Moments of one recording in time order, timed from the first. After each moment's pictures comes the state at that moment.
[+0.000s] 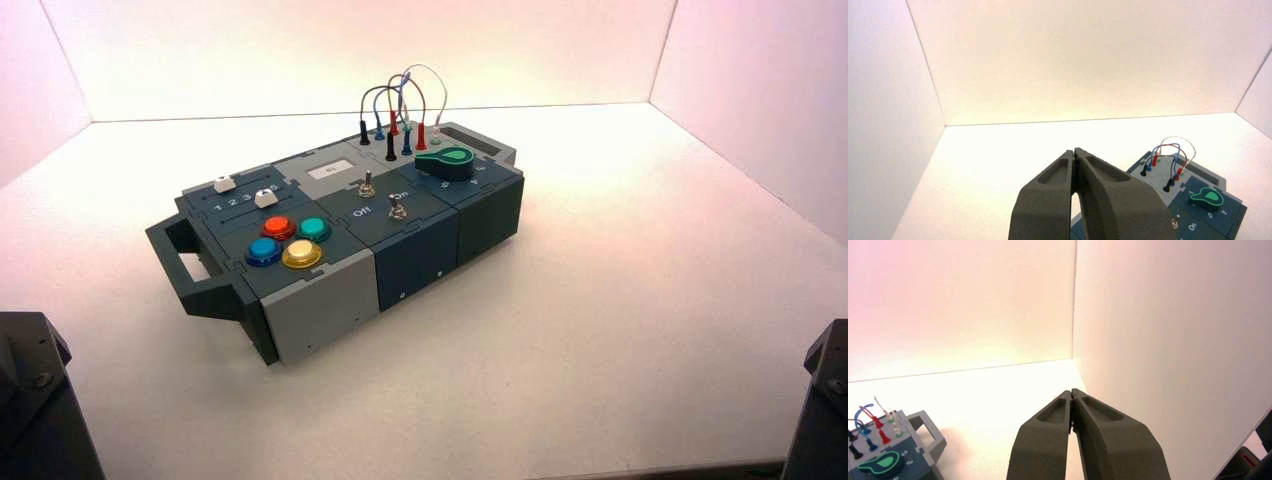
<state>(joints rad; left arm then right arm) 0.07 -1.65 1.15 -0.16 0.73 0.11 0.05 -1.68 1.14 -0.31 0.73 0.24</state>
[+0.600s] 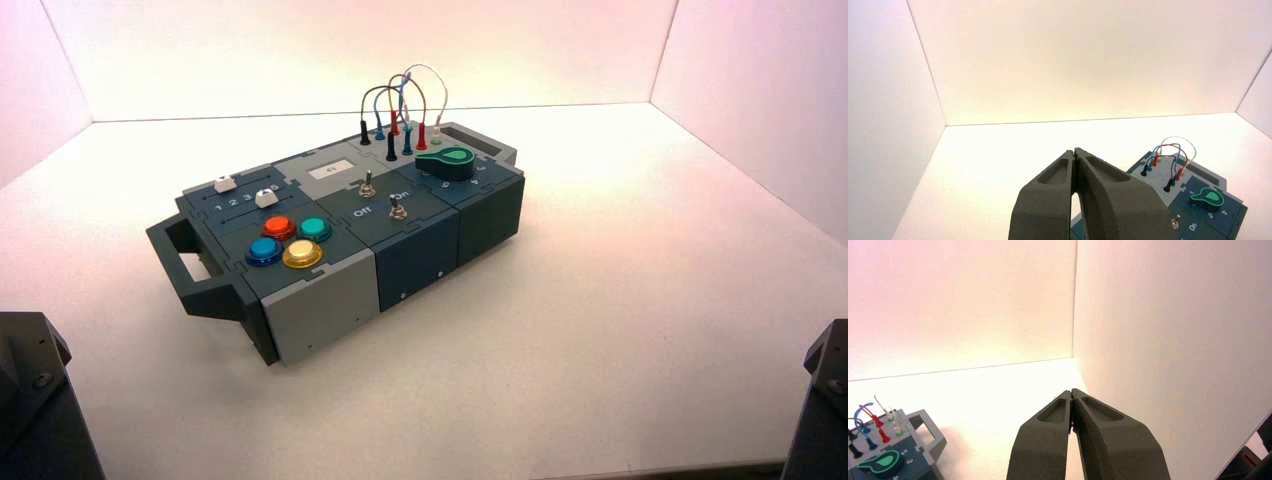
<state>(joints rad) 0.07 -1.65 1.15 -0.16 0.73 0.11 0.05 -1.68 1.14 -0.31 0.73 0.24</state>
